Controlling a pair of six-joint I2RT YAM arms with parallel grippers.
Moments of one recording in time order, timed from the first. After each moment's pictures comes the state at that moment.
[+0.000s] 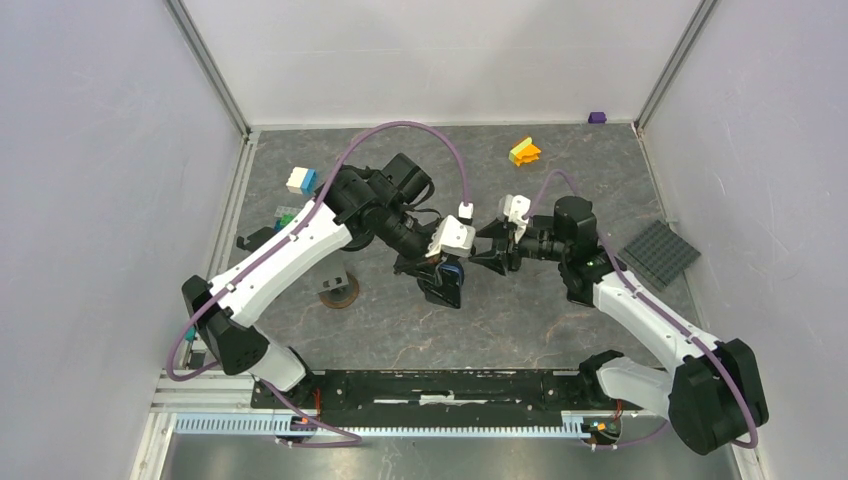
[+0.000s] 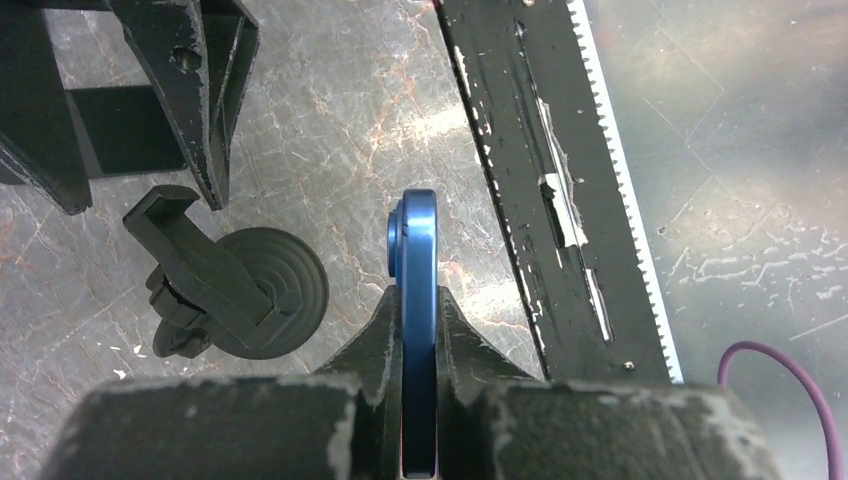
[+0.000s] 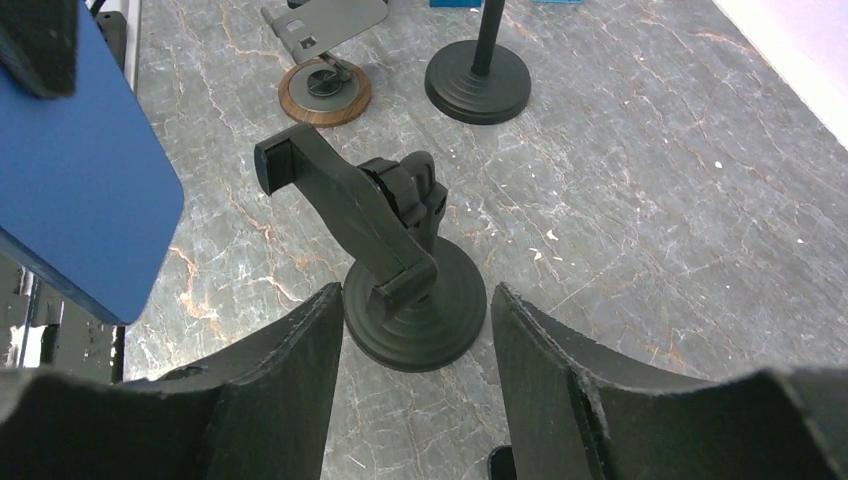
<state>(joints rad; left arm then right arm) -0.82 1.53 1.66 -1.25 0.75 0.84 0.40 1.11 0.65 0.15 -0.88 -0.33</state>
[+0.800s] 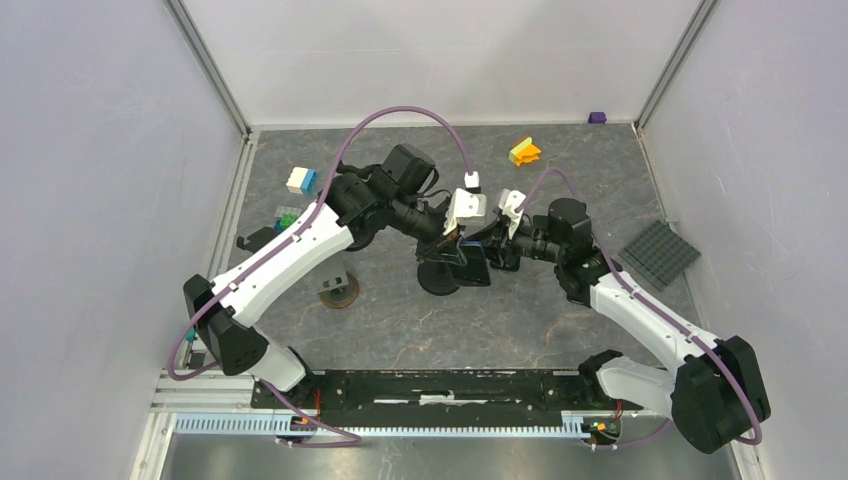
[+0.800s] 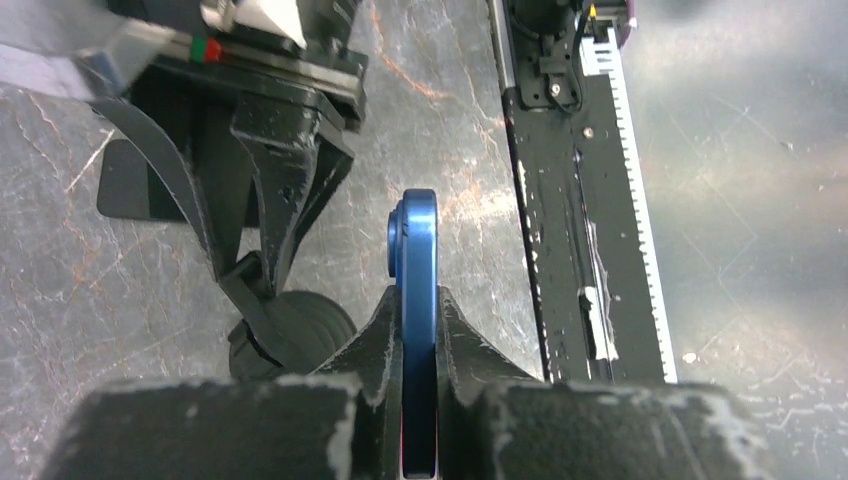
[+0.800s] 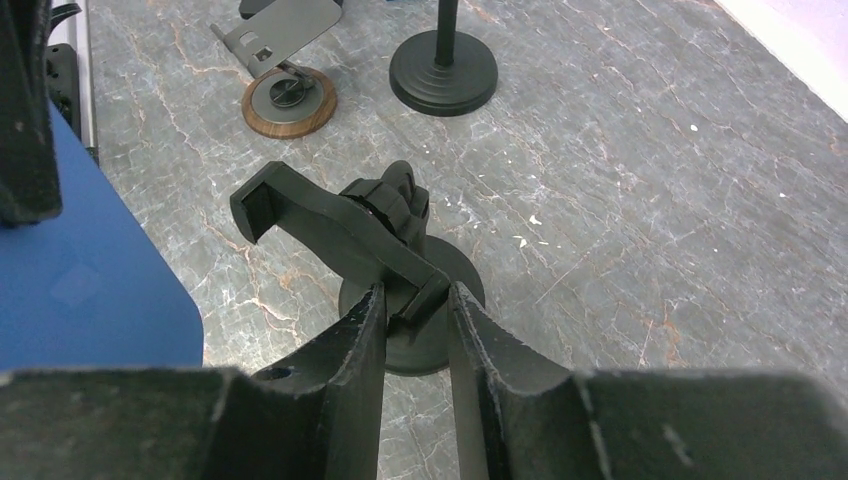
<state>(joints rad) -0.82 1.52 1.61 -0.92 0.74 0.55 0.45 1.11 0.65 0.19 -0.73 -0.23</state>
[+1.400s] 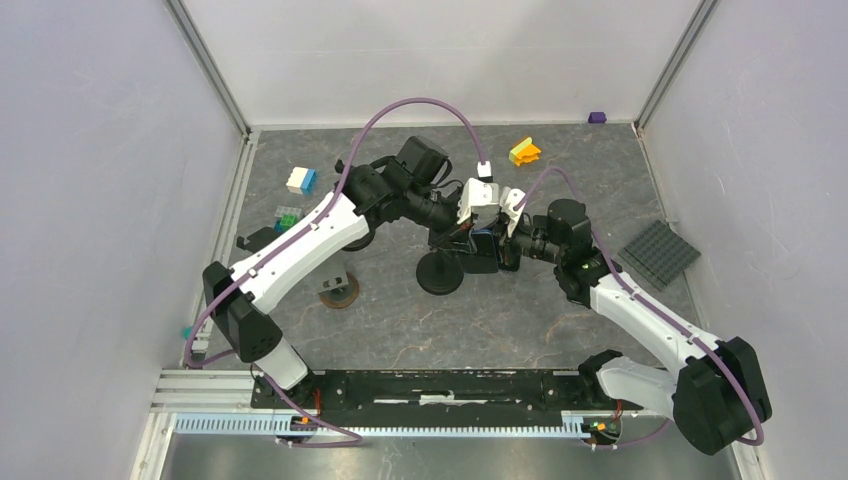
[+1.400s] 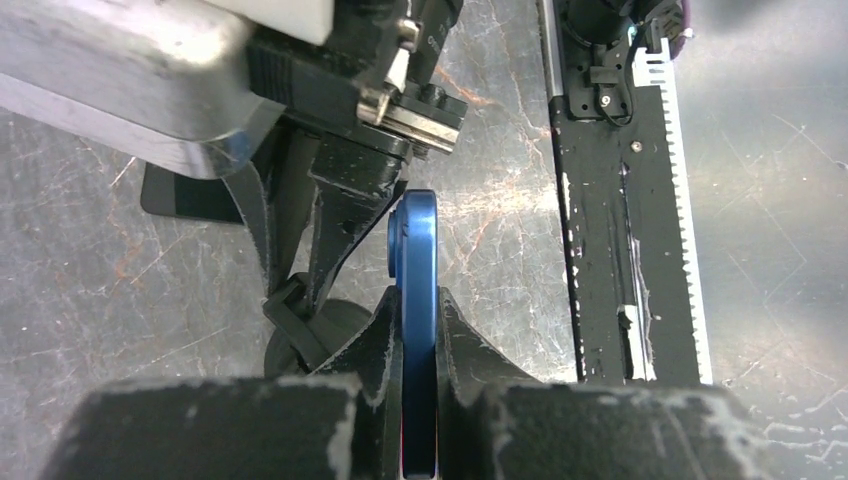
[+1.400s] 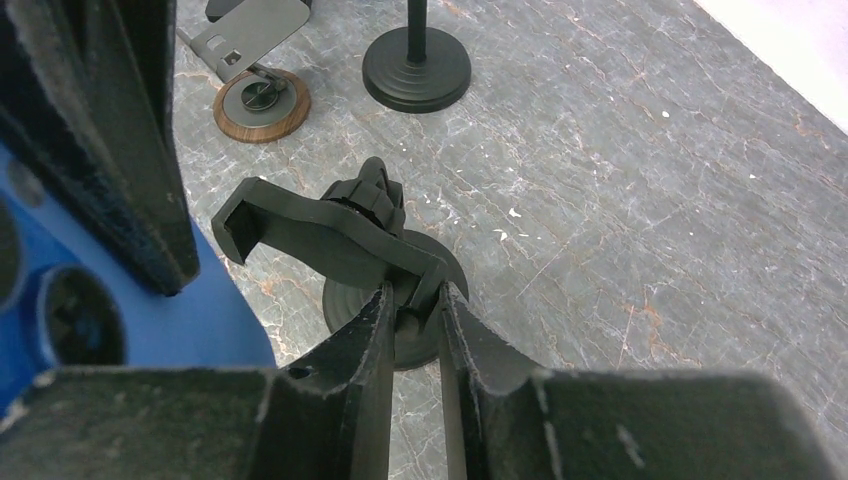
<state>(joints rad) -0.82 1.62 1.68 -0.87 0.70 0.52 0.47 1.11 0.65 0.19 -0.65 -0.21</state>
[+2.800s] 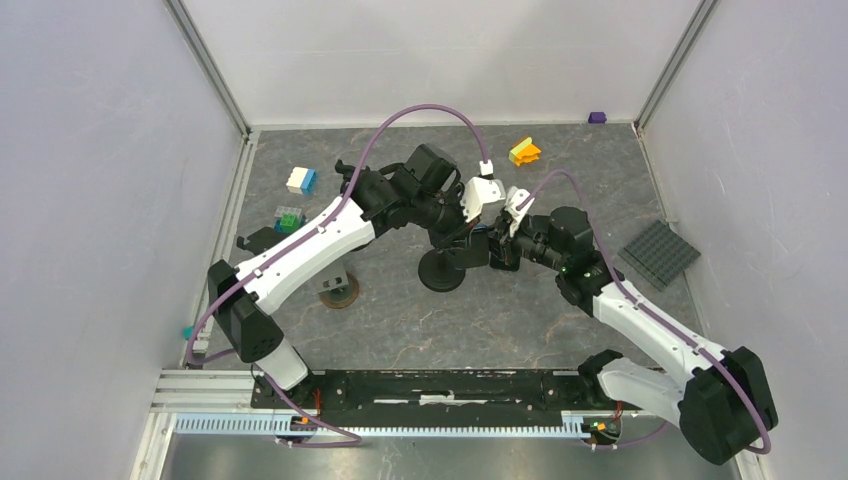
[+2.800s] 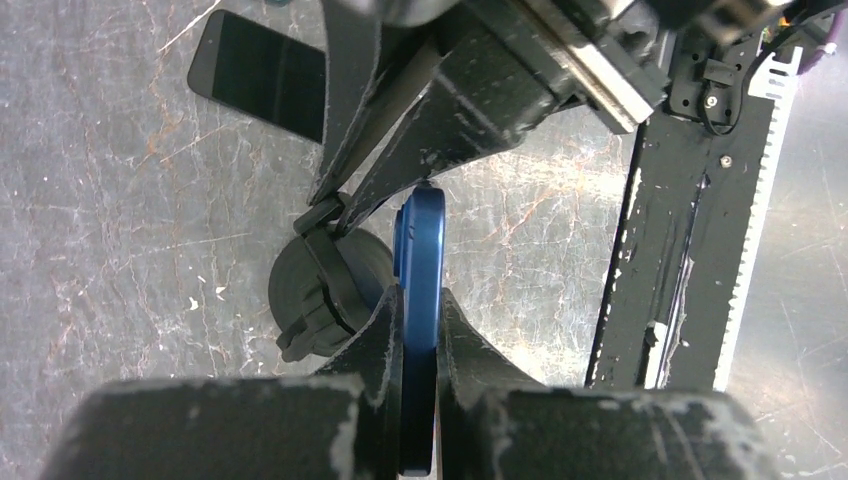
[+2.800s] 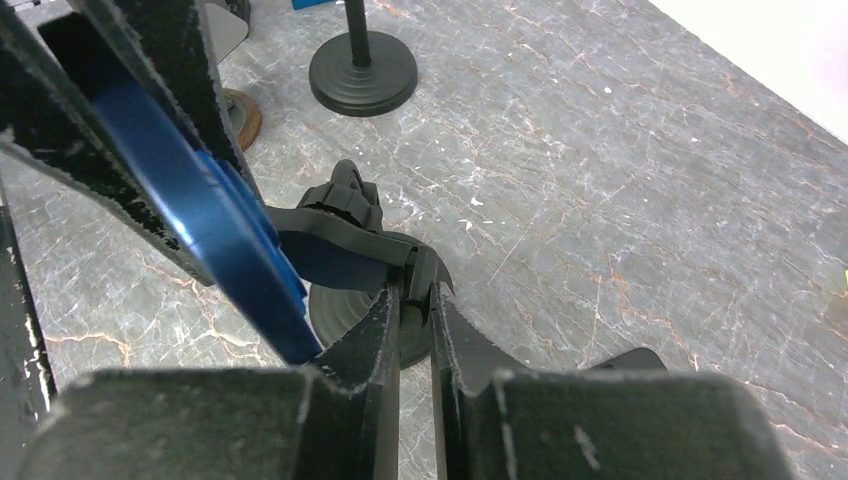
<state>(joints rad) -0.85 1.63 1.66 -0.85 0.40 0.35 0.50 1.05 0.62 0.21 -0.48 -0.15</state>
